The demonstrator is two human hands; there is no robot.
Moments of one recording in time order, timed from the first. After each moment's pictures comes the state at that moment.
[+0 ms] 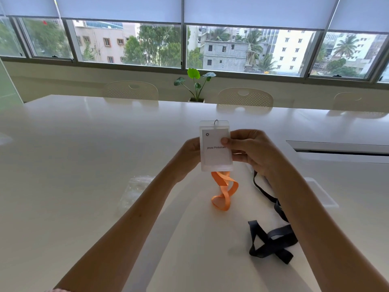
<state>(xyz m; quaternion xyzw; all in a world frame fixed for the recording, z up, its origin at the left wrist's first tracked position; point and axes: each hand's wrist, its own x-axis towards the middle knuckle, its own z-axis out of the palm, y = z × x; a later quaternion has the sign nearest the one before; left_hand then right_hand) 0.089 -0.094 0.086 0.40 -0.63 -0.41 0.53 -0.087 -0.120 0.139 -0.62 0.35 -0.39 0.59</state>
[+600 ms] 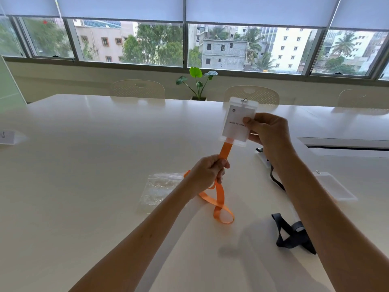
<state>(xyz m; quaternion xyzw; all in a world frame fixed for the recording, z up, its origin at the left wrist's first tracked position) 0.101 -0.053 0.055 0.50 -0.61 -0.40 0.46 -0.048 -0.124 0.137 -0.55 0.40 -0.57 0.47</state>
